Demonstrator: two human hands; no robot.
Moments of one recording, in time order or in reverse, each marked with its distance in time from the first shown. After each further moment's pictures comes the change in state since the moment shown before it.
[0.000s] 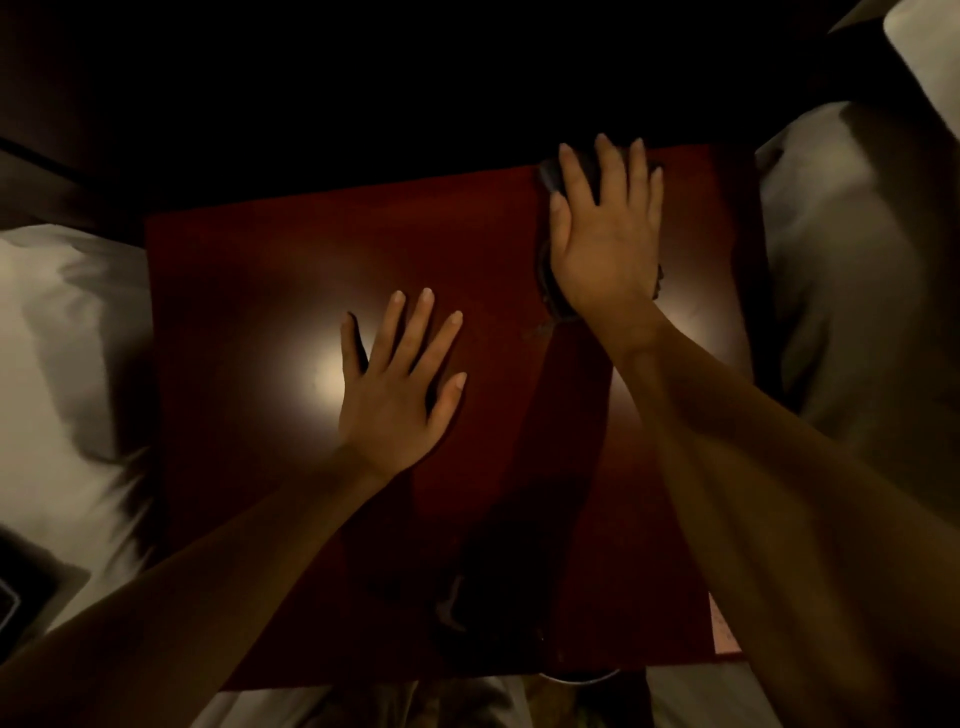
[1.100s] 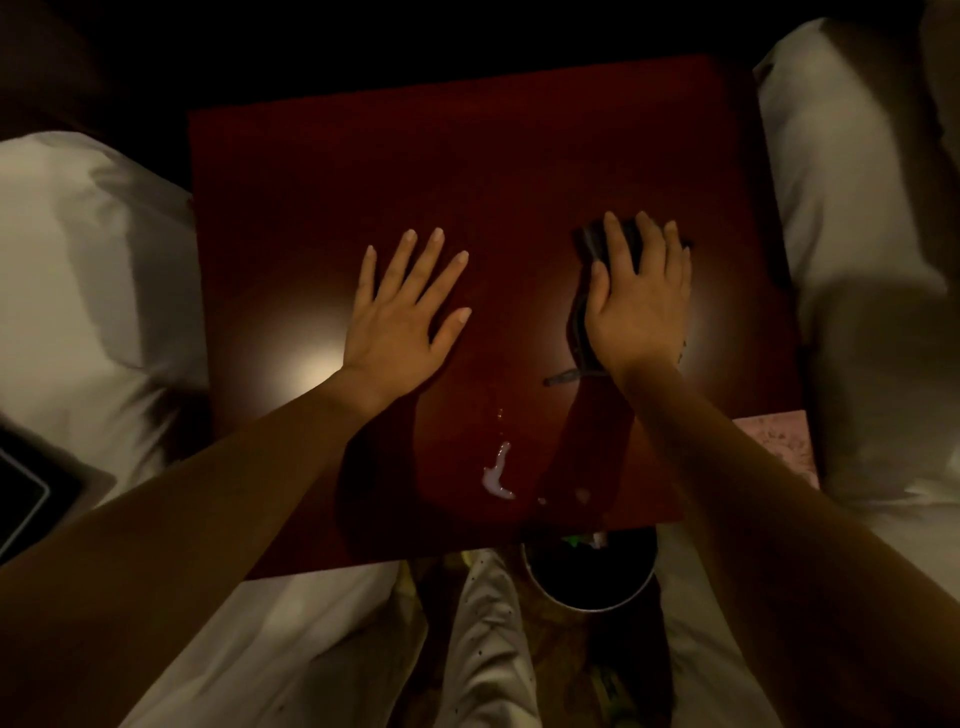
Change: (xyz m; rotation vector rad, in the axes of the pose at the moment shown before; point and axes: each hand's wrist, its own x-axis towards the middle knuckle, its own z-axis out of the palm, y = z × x) left_hand -0.059 -0.027 -0.003 -0.101 -0.044 0.058; right_hand -0.169 -0.009 0.010 -0.007 0.052 0.140
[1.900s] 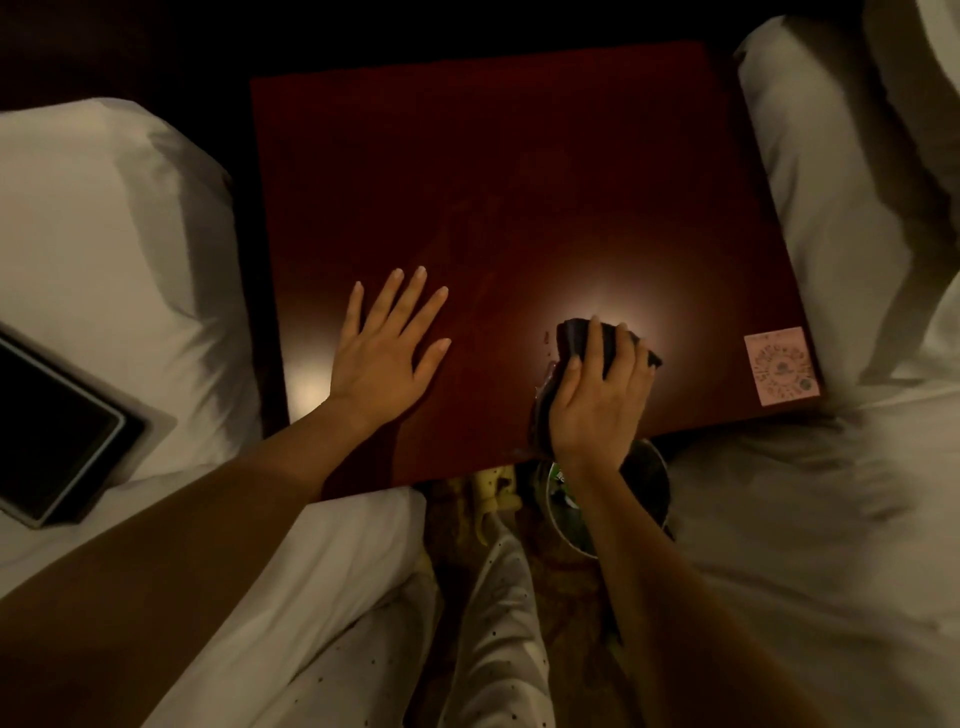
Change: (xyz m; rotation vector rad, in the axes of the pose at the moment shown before) left_hand -0.113 -0.043 0.008 -0.023 0.041 0.048; right_hand -0.179 -0.078 0.018 0.053 0.069 0.296
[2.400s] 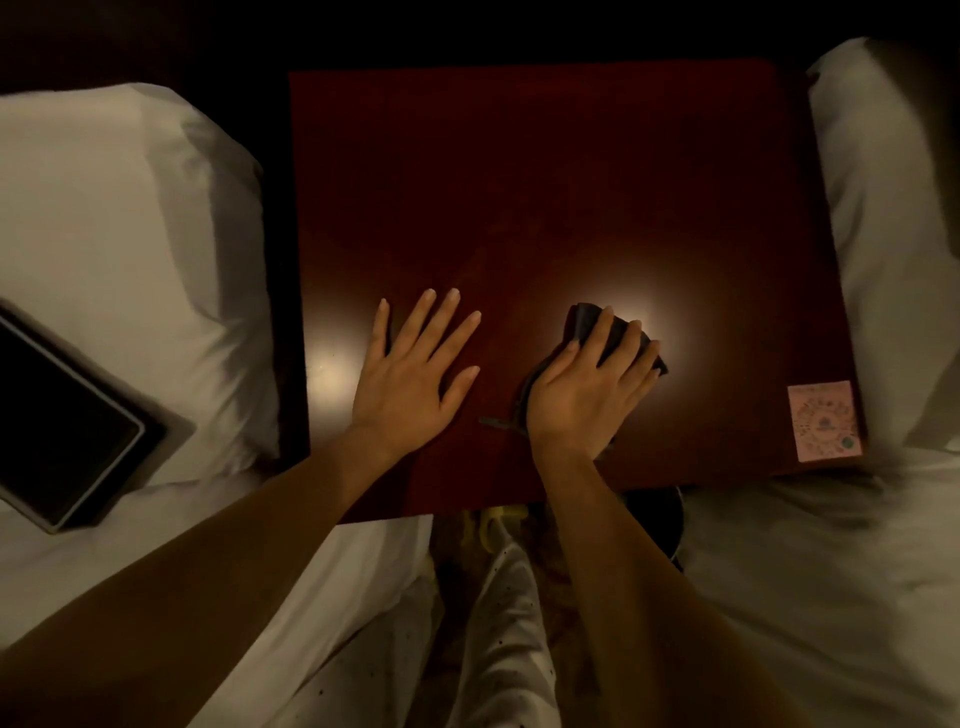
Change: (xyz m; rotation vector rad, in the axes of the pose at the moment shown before) left_hand 0.000 -0.001 0.004 0.013 0.044 0.002; right_hand 0.032 -0.061 0.026 -0.025 0.050 0.138
